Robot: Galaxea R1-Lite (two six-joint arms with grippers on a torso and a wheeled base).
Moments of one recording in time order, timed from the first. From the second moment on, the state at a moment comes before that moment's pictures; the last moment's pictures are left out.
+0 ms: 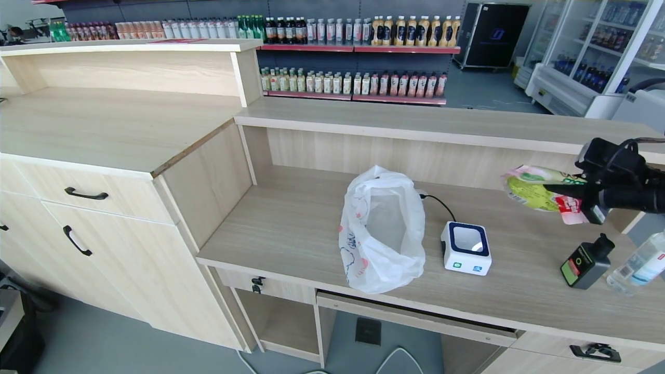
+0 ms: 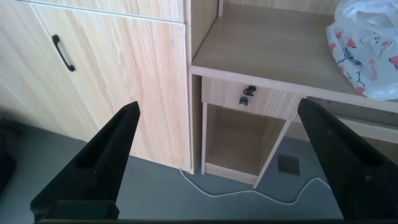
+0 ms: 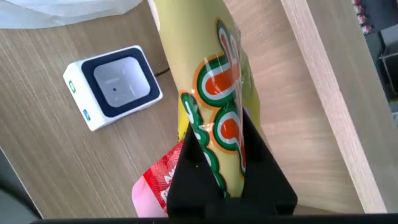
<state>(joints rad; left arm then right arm) 0.00 0.00 0.00 0.00 0.04 -0.01 -0.29 1.74 -1.10 -0.21 0.61 -1.13</state>
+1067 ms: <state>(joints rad) 0.00 0.00 0.00 0.00 0.04 -0.01 -0.22 1.94 -1.13 -0.21 0.66 -1.50</state>
